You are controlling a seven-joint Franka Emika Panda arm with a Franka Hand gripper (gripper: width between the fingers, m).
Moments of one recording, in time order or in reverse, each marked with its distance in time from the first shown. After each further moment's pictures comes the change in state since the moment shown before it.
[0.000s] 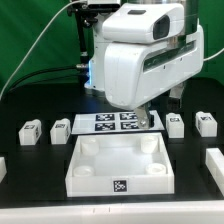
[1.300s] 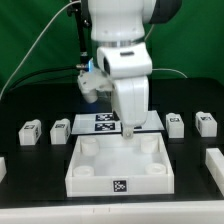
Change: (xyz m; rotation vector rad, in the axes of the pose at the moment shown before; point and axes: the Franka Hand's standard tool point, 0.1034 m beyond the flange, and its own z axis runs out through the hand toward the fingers) arm -0.118 -0.059 0.083 0.049 0.006 -0.856
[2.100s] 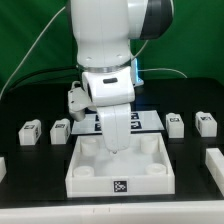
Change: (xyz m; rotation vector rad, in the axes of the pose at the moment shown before) arm -0.020 0.003 0.014 0.058 0.016 0.047
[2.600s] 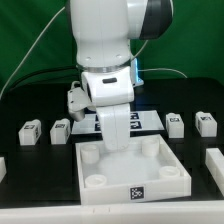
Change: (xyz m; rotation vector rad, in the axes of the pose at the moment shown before) arm -0.001 0.000 0.000 -0.001 0.000 0.001
